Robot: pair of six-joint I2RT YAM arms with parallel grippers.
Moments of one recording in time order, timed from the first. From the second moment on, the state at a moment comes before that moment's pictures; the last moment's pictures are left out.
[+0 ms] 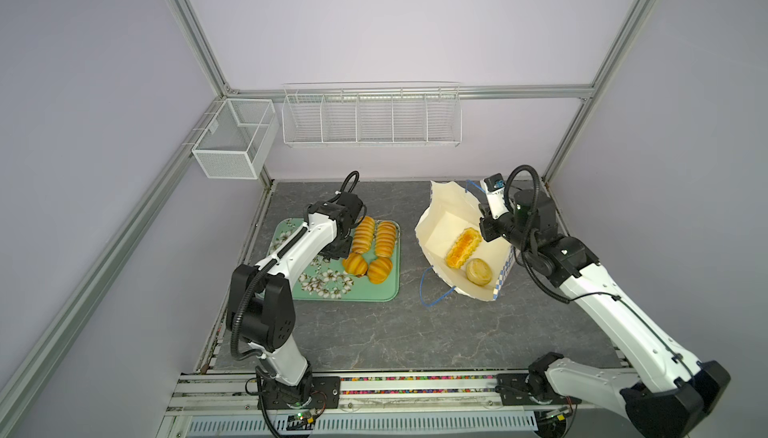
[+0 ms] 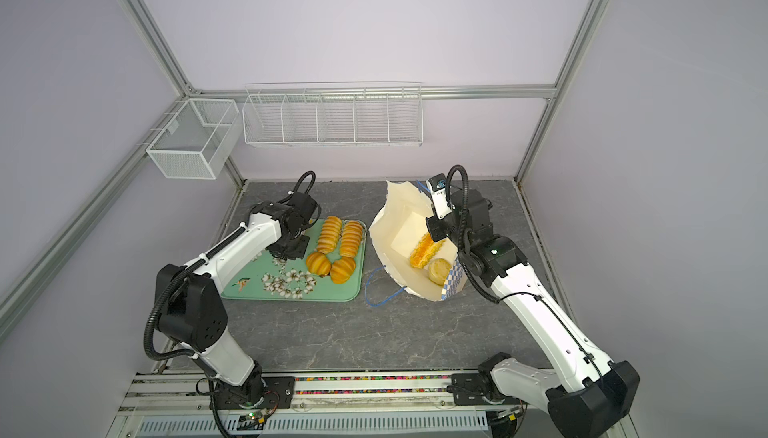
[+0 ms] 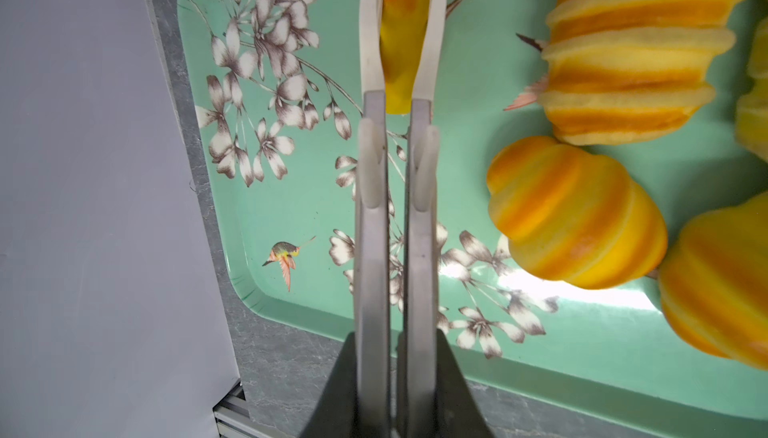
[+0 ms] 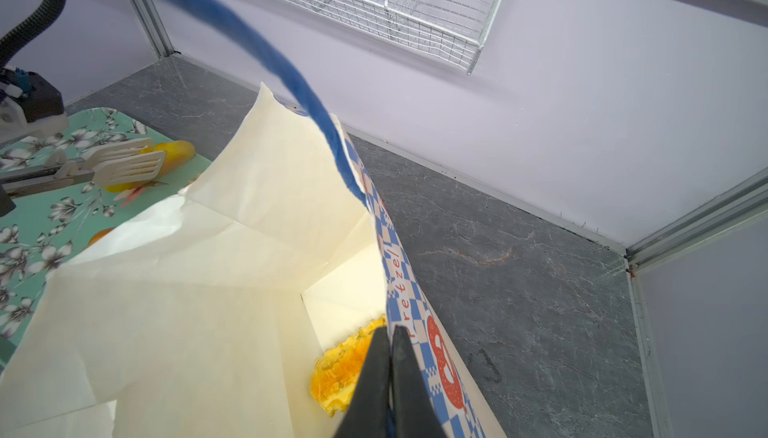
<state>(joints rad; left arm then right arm) -0.41 1.71 1.43 -1.14 -0.42 -0.19 0.48 1.15 1.19 -0.46 0.13 -0.12</state>
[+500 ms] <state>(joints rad) -0.41 1.73 1.43 -1.14 -0.37 -0.20 0.46 1.16 1.21 -0.46 0.13 -0.13</state>
